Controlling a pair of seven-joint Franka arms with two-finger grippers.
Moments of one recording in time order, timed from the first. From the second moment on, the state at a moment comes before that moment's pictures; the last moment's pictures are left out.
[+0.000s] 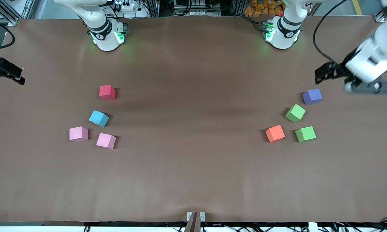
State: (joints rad) left arm 0.01 0.10 -0.18 -1.50 0.00 1.48 -0.13; right arm 0.02 0.01 -0.06 -1.46 -0.02 1.49 -0.03
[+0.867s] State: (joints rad) left arm 0.00 0.40 -0.18 -1.68 0.00 1.84 -0.22; right arm 0.02 0.02 -0.06 -1.46 -0.02 1.49 -0.03
